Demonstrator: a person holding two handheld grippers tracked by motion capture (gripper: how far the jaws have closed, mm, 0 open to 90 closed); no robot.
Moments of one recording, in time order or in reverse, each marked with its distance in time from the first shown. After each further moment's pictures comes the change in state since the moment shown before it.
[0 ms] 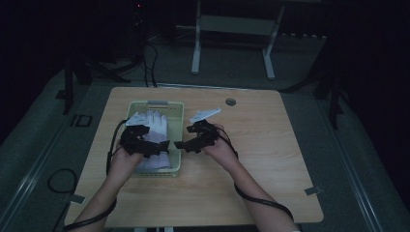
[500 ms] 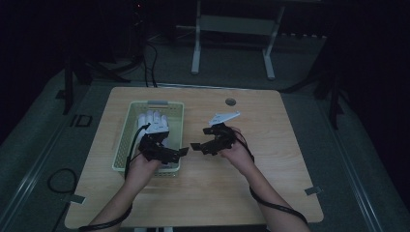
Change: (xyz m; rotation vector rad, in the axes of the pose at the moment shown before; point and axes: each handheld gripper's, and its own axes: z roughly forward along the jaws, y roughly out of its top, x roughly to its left) left arm -0.049 0.006 0.022 -0.048 -0.072 0.063; right arm -0.018 -0.030 -0.040 -0.011 -0.042 0.027
